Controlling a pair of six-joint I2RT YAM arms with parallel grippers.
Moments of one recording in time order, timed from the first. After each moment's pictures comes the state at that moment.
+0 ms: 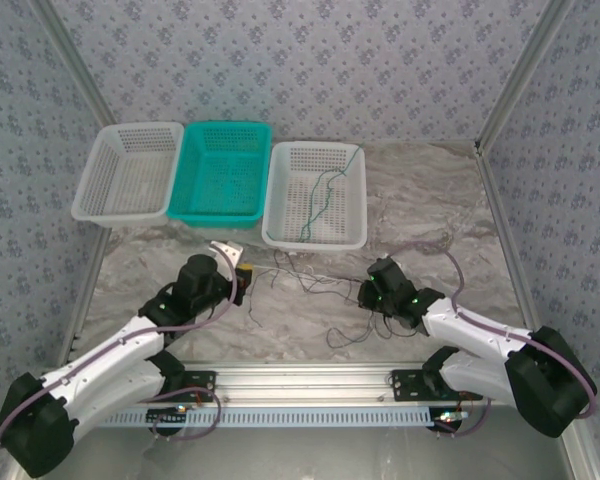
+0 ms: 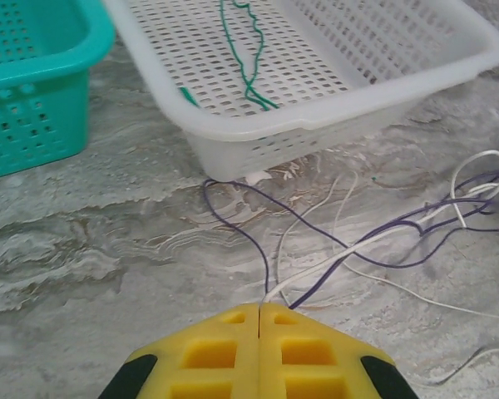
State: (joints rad) left arm -0.65 0.82 0.40 -0.10 0.00 -0.21; right arm 0.64 1.08 0.39 -0.24 0.08 0.82
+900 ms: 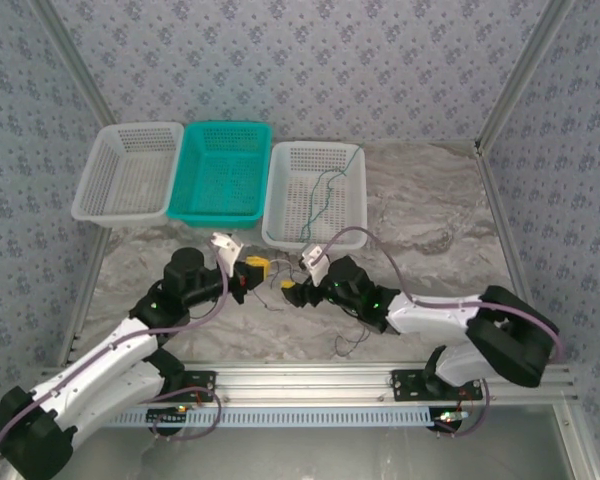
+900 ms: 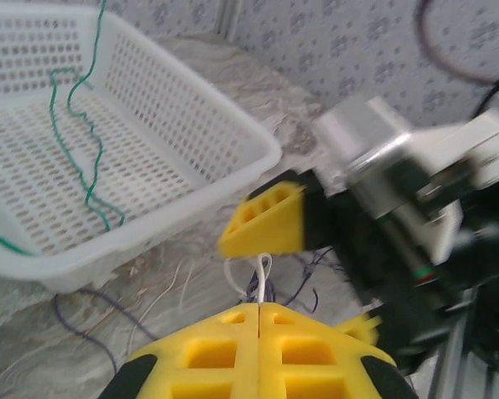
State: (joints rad) left arm -0.64 0.75 0.46 0.02 0.39 -0.23; right arm 0.96 1.39 0.51 0.52 0.04 0.07
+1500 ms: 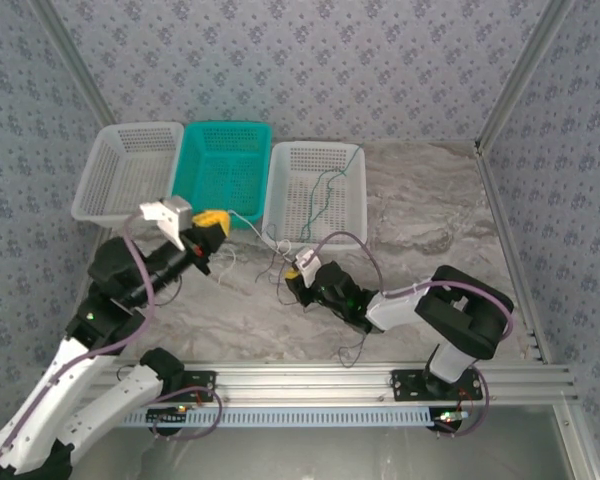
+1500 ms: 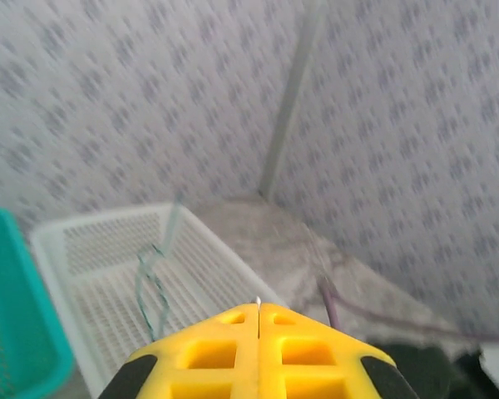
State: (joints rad) left arm -0.60 0.64 0.93 -0.27 0.12 -0.25; right arm 0.98 1.63 0.51 0.71 0.14 0.15
